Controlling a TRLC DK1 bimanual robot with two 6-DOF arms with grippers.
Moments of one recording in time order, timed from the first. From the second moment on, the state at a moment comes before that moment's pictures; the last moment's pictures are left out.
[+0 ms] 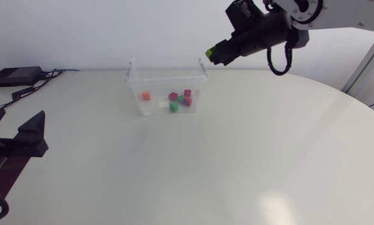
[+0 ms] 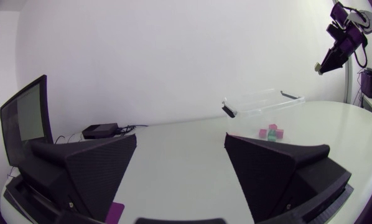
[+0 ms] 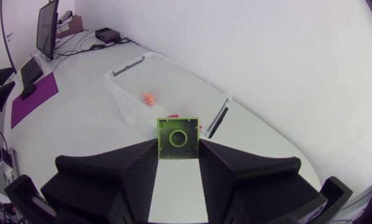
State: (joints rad) left arm 0.09 0.37 0.32 -0.04 -0.02 0.18; right arm 0.36 1.74 1.59 -0.49 -0.20 -0.30
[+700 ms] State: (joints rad) left arm 0.12 0.06 0.07 0.18 -0.05 0.19; right arm 0.43 2.16 1.87 -0.24 -0.07 -0.23
